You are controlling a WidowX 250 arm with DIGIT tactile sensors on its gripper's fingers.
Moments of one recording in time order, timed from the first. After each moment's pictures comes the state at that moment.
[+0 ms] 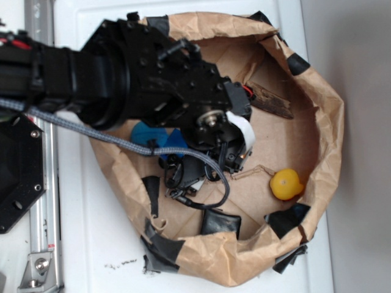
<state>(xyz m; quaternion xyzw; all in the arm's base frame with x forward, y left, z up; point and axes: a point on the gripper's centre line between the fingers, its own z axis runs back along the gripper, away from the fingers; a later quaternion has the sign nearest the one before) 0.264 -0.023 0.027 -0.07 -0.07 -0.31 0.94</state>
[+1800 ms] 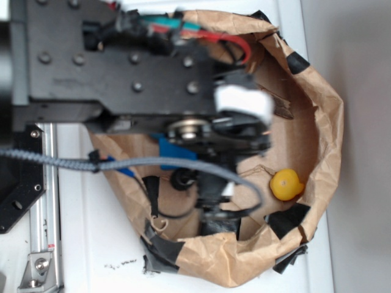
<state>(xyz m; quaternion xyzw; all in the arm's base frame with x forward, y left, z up) 0.275 -0.027 0.135 -0.04 -0.12 -0.06 0.99</state>
